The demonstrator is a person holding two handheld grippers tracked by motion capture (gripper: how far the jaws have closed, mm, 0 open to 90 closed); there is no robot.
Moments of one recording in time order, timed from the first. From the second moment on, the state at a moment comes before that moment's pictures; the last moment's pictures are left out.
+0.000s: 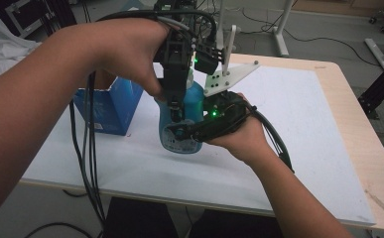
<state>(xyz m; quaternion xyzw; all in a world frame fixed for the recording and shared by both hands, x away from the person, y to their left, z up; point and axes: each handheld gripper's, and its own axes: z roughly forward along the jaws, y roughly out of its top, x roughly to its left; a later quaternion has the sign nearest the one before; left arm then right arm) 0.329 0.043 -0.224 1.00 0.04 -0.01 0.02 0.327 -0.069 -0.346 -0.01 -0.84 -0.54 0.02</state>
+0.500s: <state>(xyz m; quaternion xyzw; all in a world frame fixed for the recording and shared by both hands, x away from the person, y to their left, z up) 0.328 0.044 -0.220 1.00 0.04 -0.01 0.03 0.330 -0.078 -0.344 -0.01 -0.84 -0.54 0.03</state>
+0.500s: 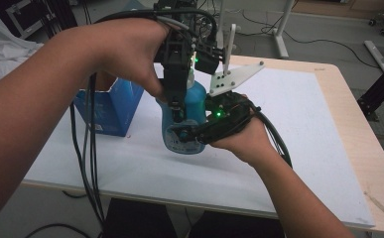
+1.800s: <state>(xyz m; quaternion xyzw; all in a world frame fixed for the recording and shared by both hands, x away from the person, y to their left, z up) 0.370 0.128 -0.126 0.93 0.37 -0.02 0.06 0.355 -0.193 -0.282 -0.04 -0.96 -0.26 -0.07</state>
